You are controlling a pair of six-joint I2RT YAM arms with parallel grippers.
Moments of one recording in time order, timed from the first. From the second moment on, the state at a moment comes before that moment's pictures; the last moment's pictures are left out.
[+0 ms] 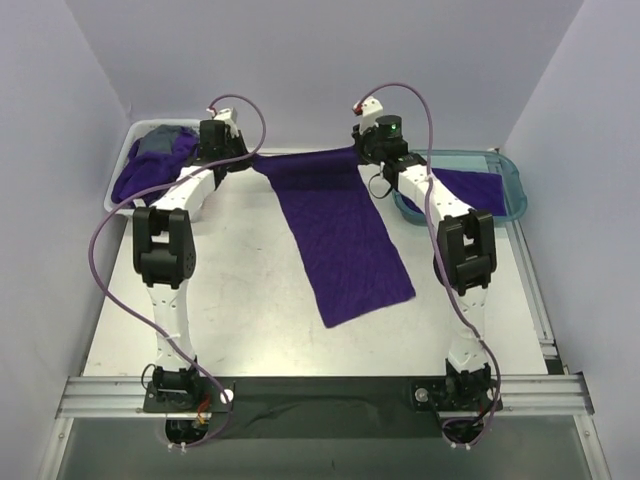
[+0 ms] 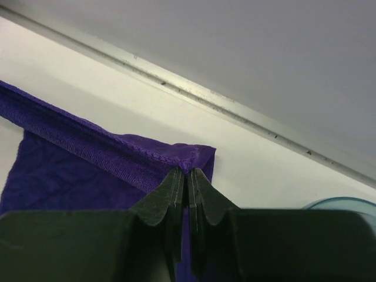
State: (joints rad) left arm -0.12 2.20 1.83 -0.14 0.16 -0.32; right arm 0.32 2.18 1.85 -0.06 -0.07 -0.15
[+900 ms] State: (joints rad) left arm -0.39 1.56 1.11 0.18 0.26 -0.48; right arm 0.17 1.64 1.25 0.06 -0.06 -0.13
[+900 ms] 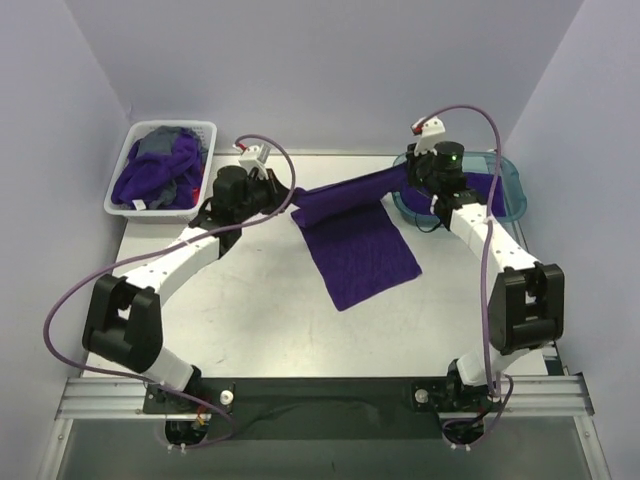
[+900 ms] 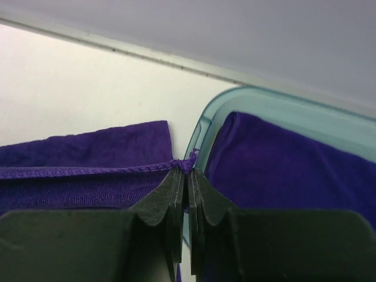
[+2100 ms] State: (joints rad) left arm -0.73 1.57 1.04 -0.06 0.04 -0.54; right arm 0.14 1.48 0.94 -0.27 -0.07 0.29
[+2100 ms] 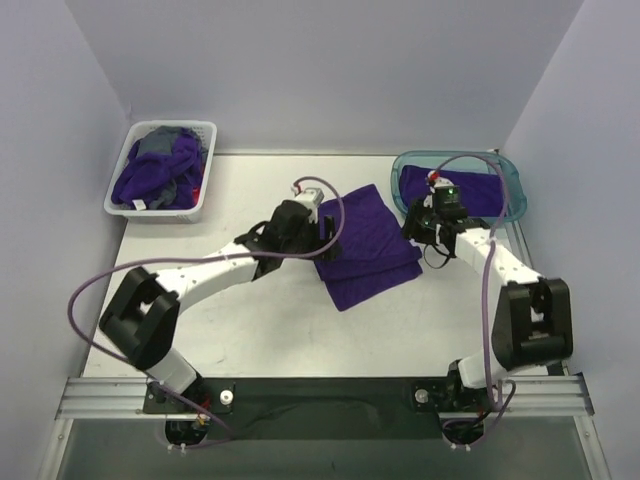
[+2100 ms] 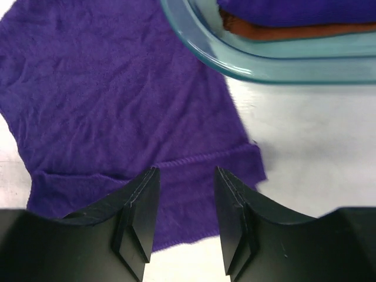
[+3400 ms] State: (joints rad) left arm -0.49 1.41 0.99 -0.32 -0.06 -0.43; right arm 0.39 1.47 0.91 -0.39 -0.25 0.36
